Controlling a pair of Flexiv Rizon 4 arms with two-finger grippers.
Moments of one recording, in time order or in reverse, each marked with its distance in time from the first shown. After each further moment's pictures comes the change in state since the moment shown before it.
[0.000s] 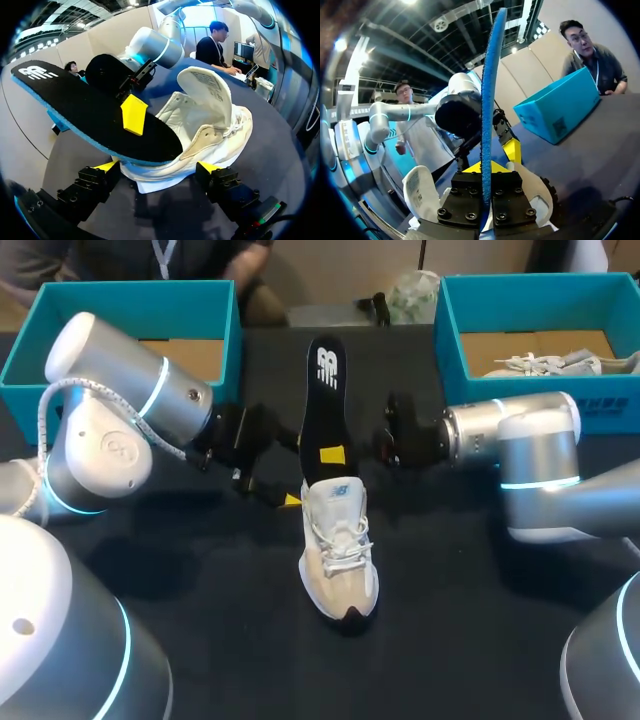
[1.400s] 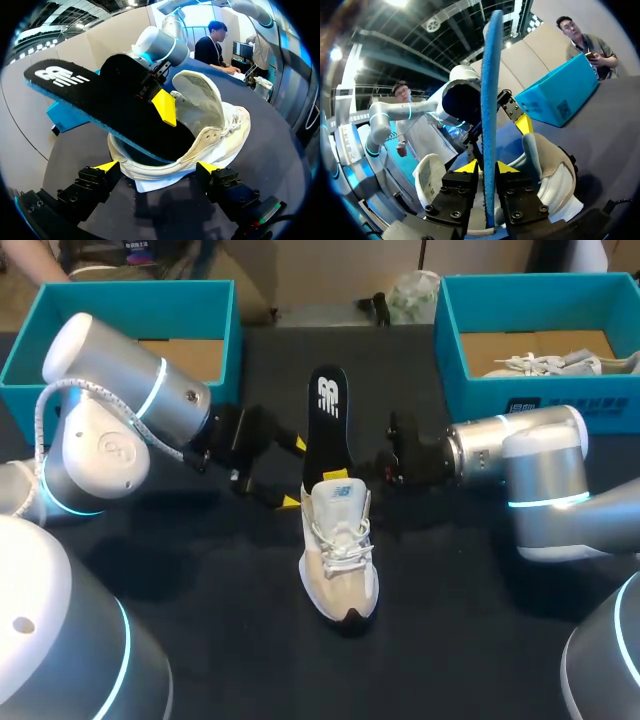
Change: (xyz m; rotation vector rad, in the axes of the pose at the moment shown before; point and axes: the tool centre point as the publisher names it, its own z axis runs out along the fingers) left arm 0.004 0.001 -0.002 0.000 0.004 0.009; right arm 0.023 -0.024 0.000 0.035 -0.003 0.060
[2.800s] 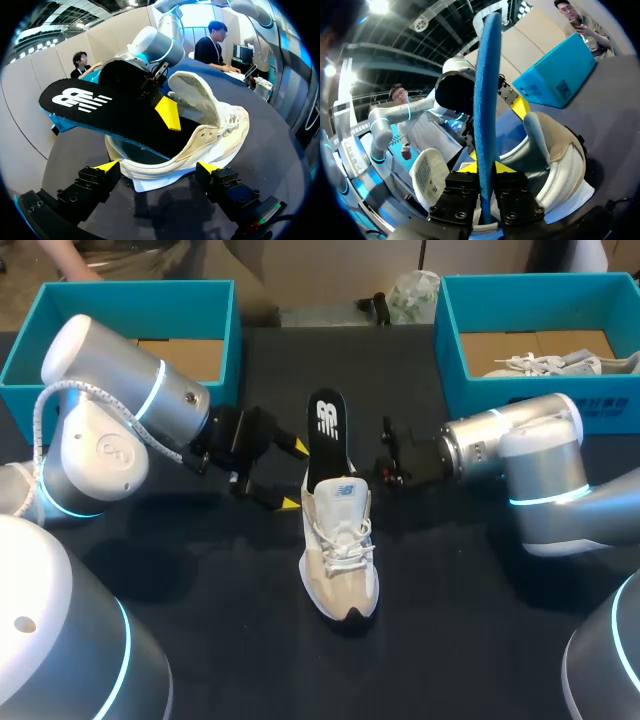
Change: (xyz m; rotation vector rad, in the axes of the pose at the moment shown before) left arm 0.003 0.000 0.000 0.001 0.001 -0.004; right arm 0.005 -0.016 0.000 0.095 0.020 0.118
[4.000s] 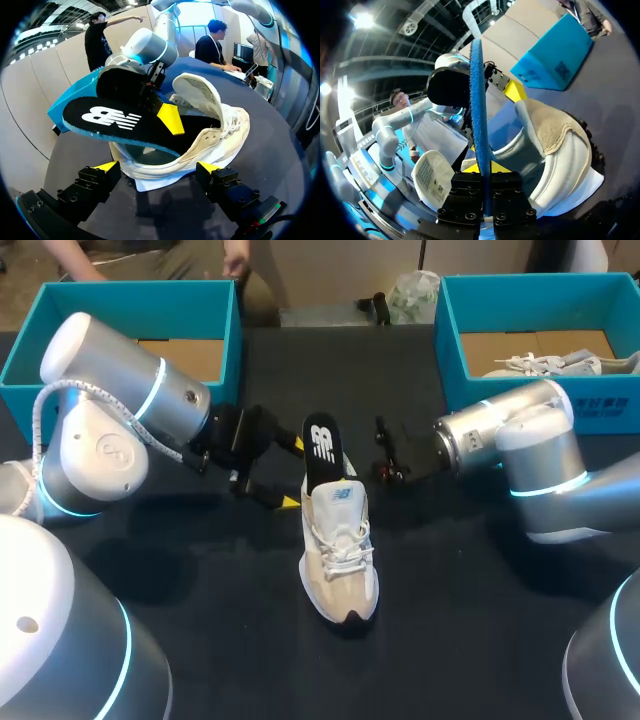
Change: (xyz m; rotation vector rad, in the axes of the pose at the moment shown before) left arm -0.001 -0.002 -0.003 -0.012 -0.010 0.004; right arm 0.004 -0.011 0.003 0.094 0.060 0.149
